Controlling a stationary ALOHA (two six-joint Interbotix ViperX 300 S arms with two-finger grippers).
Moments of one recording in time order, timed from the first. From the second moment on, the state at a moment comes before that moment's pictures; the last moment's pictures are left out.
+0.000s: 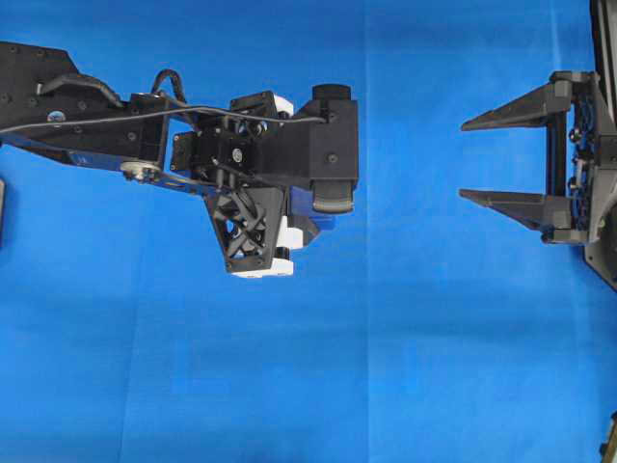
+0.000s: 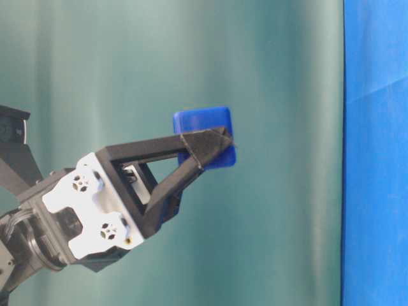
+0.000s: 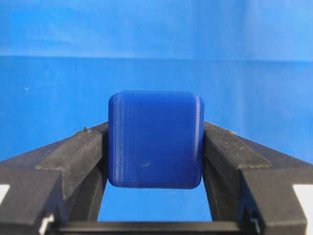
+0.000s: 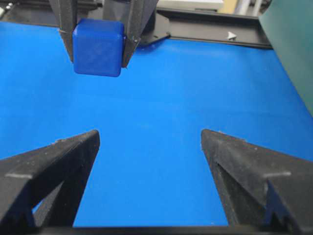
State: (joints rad) left arm -0.05 0.02 0.11 0.03 0.76 -0.08; right arm -0.05 -0.84 1.17 0.01 -0.26 0.05
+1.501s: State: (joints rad) left arm -0.03 -0.21 0.48 0.03 0.19 -0.08; right arm -0.05 -0.84 1.17 0.01 -0.26 0.05
